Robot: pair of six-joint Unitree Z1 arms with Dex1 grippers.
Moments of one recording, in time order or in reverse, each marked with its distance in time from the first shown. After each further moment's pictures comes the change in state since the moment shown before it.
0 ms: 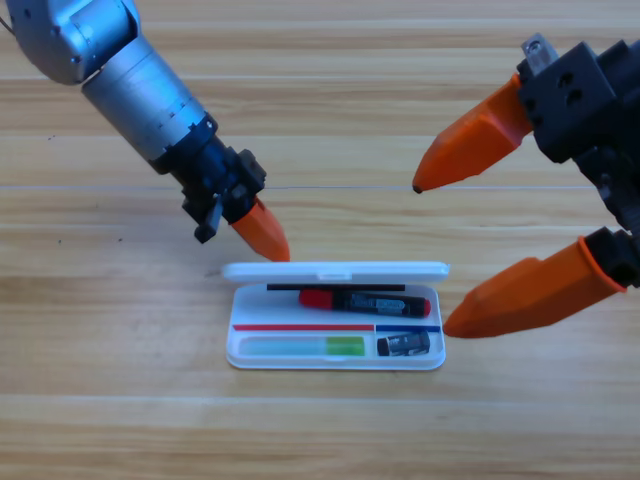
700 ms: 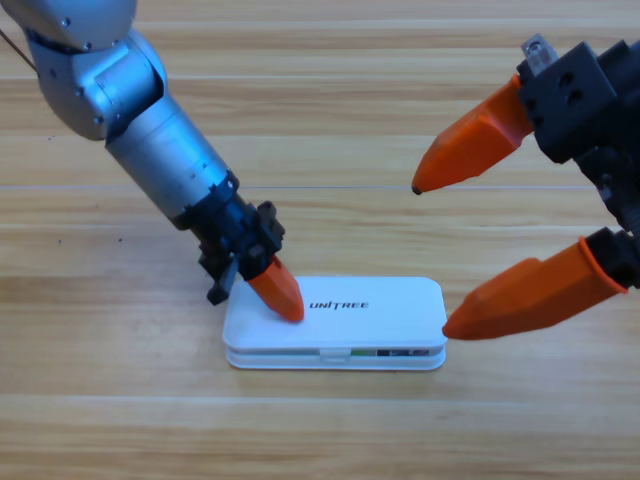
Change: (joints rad) arm 0 -0.080 -0.009 0.158 -0.150 0.015 0.000; arm 1 0.000 0.000 0.000 0.000 0.007 0.004
